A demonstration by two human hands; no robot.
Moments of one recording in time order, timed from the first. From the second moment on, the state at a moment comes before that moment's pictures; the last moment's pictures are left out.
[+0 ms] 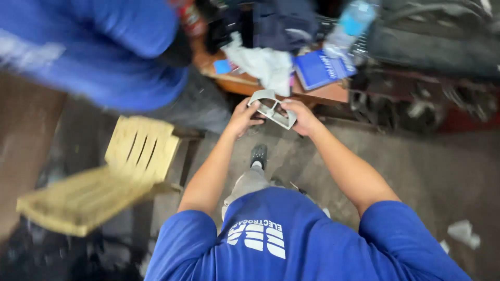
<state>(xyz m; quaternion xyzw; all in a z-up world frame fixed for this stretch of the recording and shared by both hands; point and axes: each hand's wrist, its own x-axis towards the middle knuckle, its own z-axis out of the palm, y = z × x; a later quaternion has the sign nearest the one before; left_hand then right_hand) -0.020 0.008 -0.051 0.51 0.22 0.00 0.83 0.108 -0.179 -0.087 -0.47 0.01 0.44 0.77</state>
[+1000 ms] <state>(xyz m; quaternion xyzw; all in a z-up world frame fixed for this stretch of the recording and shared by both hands) -0.982 0.103 -0.010 0.43 0.82 0.38 -0.04 -0.612 0.221 0.129 -0.32 -0.30 0.77 0.46</state>
